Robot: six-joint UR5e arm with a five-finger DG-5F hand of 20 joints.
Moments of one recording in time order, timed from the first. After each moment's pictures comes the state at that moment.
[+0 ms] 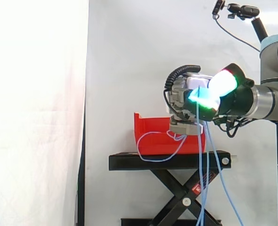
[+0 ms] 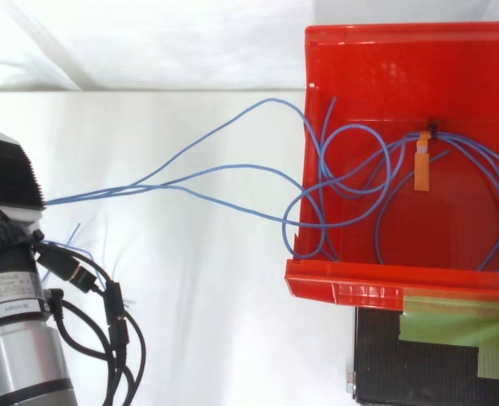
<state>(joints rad) 0.02 -2.18 -1.20 -2.84 -1.93 -0.34</state>
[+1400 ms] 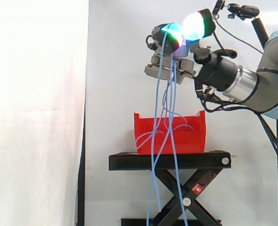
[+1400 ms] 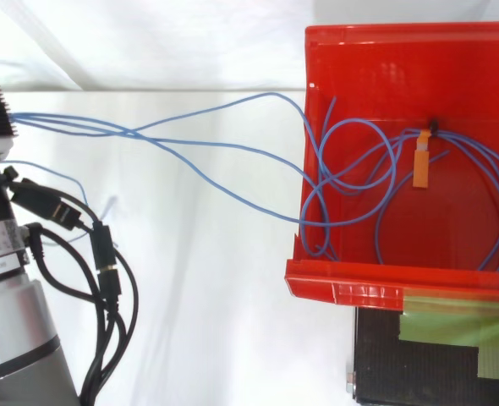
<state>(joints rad) 0.02 -2.17 -1.20 -2.50 -1.79 -0.28</state>
